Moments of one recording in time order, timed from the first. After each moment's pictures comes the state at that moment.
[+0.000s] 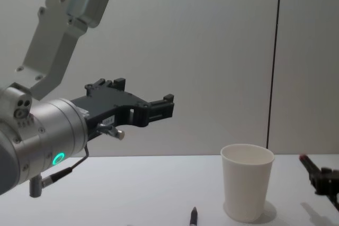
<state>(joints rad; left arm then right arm) -0.24 0.38 0.45 -1.63 -0.20 0.01 -0.01 0.24 0.16 -0.19 -1.30 0.16 0.16 0.01</state>
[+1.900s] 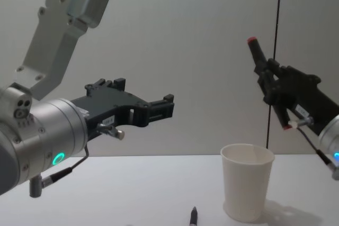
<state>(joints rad) -0.24 0.38 0.45 -1.63 -0.20 0.01 -0.01 0.51 0.08 -0.21 -0.87 0.28 -0.71 0.42</state>
